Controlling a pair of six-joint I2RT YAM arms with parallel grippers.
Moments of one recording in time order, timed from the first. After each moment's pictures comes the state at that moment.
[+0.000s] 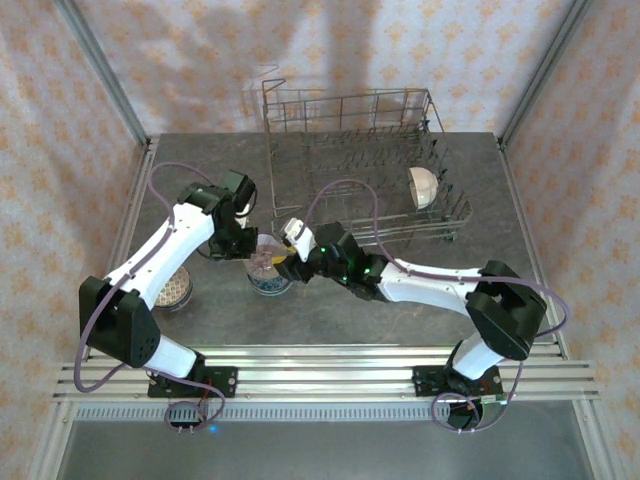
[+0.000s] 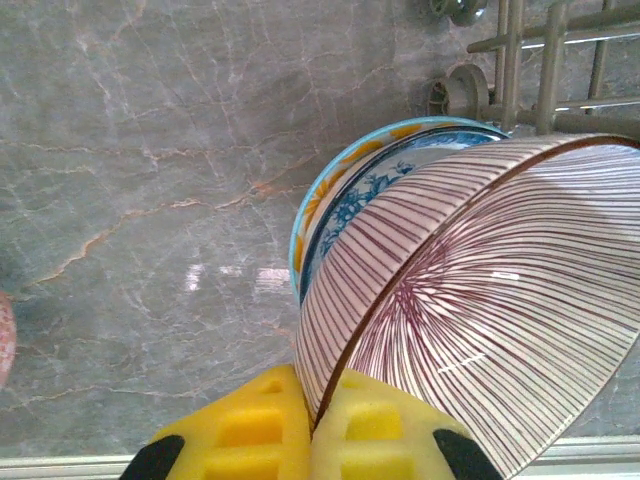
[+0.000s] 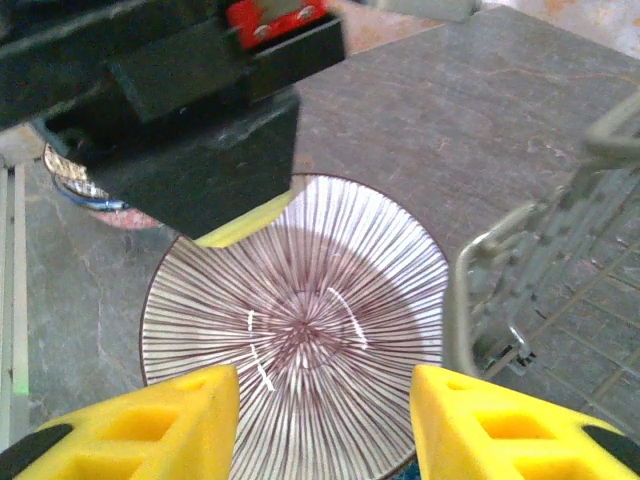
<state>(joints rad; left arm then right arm) -0.32 1.47 1.30 -1.26 0.03 -0.43 0.96 1.55 0.93 0.23 -0.15 0.01</state>
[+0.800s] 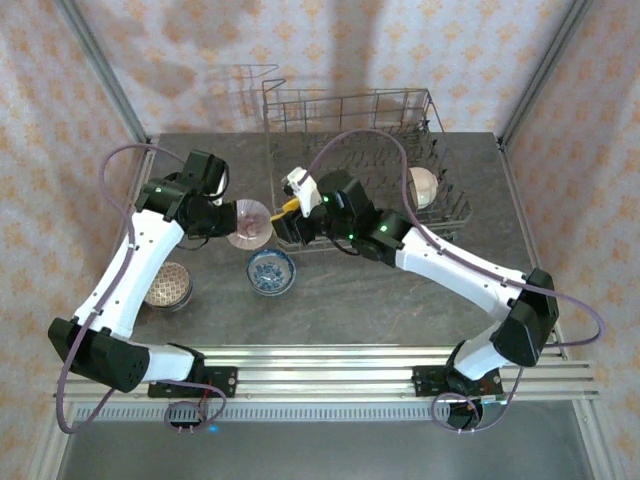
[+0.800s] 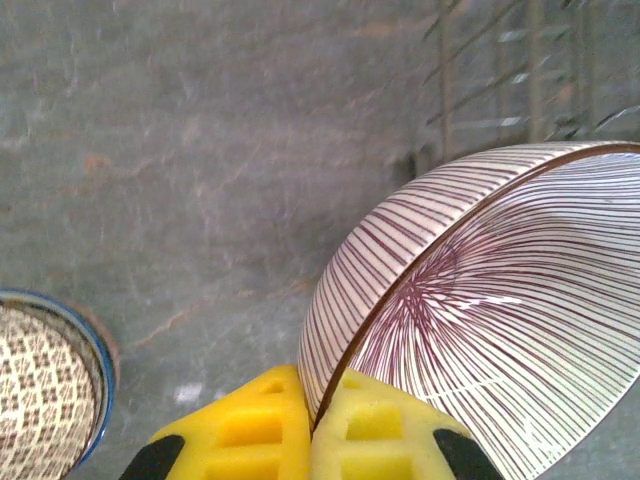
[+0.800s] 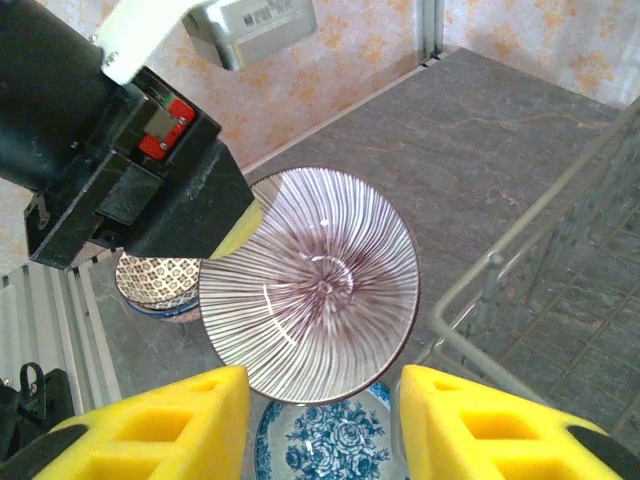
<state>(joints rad) -0.25 1.33 1.47 -1.25 -0.05 -0.41 0.90 1.51 1.40 -0.33 -0.18 0.14</state>
